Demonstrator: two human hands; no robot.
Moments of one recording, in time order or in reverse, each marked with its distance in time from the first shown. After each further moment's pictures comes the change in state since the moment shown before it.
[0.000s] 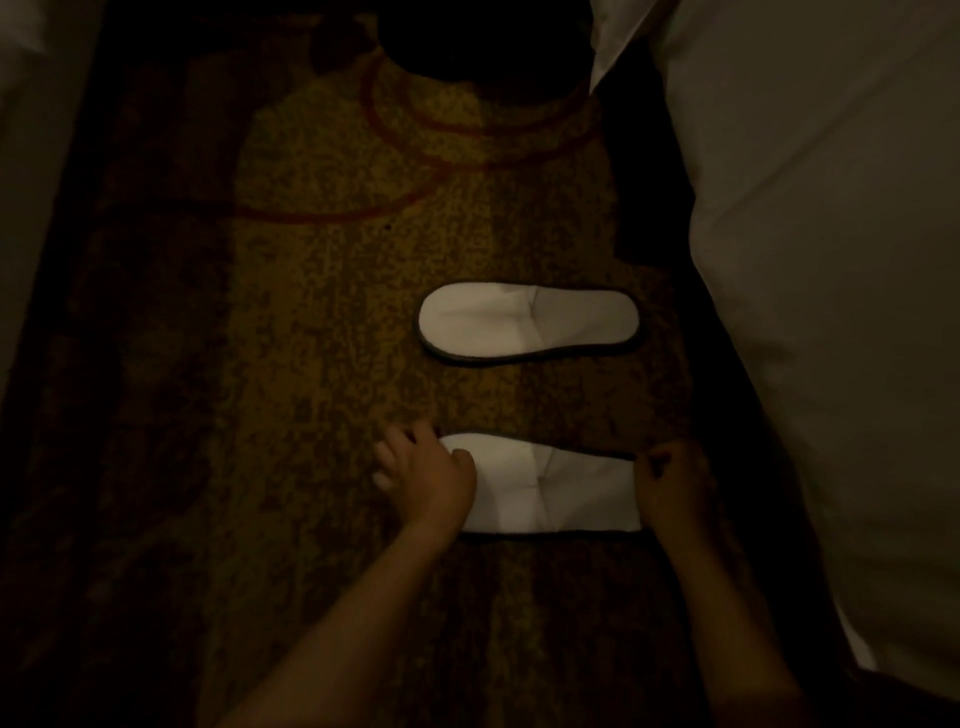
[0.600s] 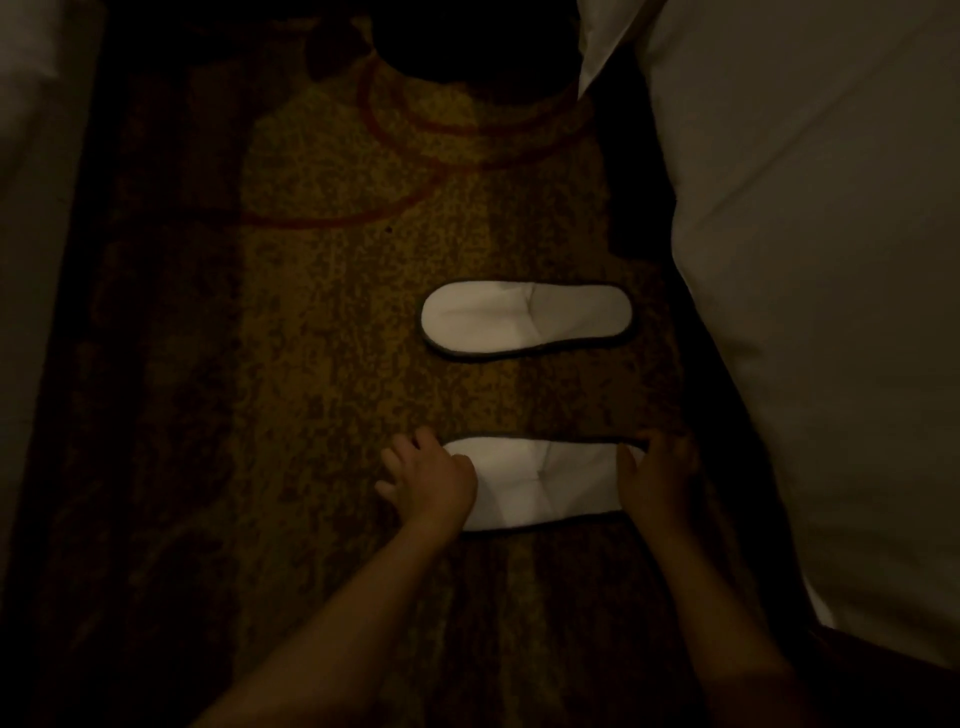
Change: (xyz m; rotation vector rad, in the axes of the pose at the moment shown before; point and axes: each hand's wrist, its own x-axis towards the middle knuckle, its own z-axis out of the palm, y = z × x) left_hand -0.012 -0.003 -0.013 0.101 -0.096 -0.021; right_hand -0.015 -0.008 0.002 -0.050 -0.024 -0.051
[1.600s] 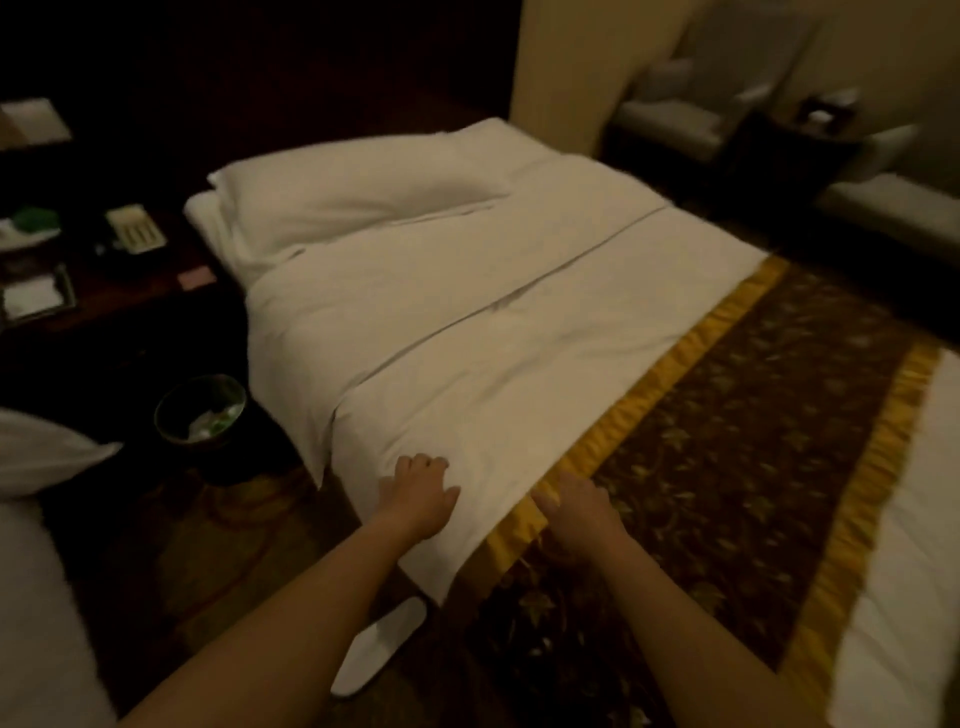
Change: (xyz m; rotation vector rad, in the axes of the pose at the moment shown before) left_hand -0.461 0.310 -0.483 0.553 -0.202 1.105; right_hand -0.343 -0.129 -0.662 0.002 0.015 0.225
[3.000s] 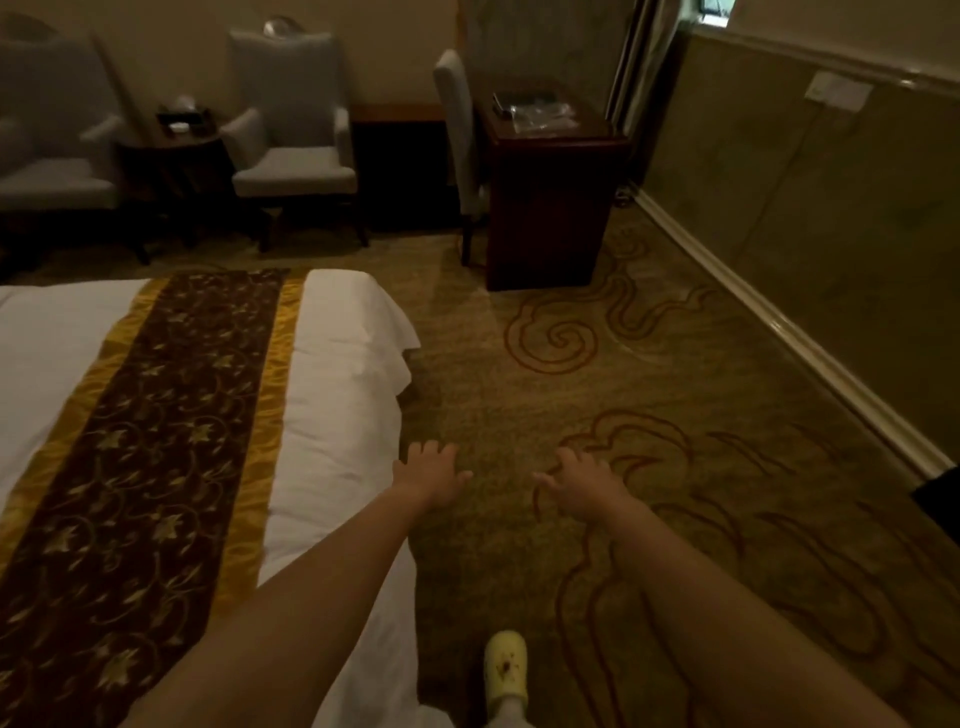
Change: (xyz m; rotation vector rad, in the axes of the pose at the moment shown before) left_hand -0.257 0.774 0.282 0.475 -0.311 0.882; right_hand -0.422 0.733 -0.127 0.368 0.278 0.784
